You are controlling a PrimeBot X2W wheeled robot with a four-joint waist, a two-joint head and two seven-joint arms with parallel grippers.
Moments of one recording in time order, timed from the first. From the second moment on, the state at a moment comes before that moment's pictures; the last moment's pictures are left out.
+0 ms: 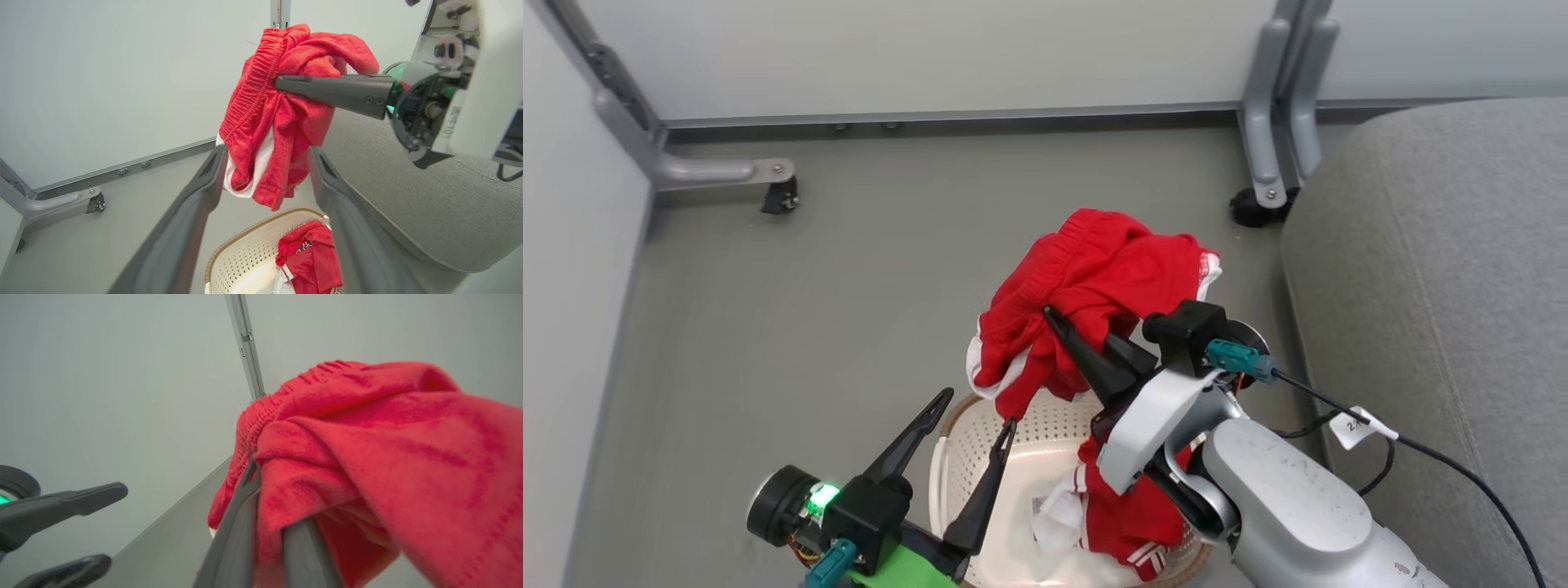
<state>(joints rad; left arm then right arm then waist) -0.03 0.27 -0.51 -0.08 -0.25 -0.06 -0.11 -0.51 -0.08 0.69 0.41 0.49 0.13 -0.16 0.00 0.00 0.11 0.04</state>
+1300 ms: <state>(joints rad) -0.35 0.41 -0.60 -0.25 -0.18 -0.12 0.00 -0.72 -0.23 -0.10 0.53 0.41 0.13 -0.26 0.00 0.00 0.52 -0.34</state>
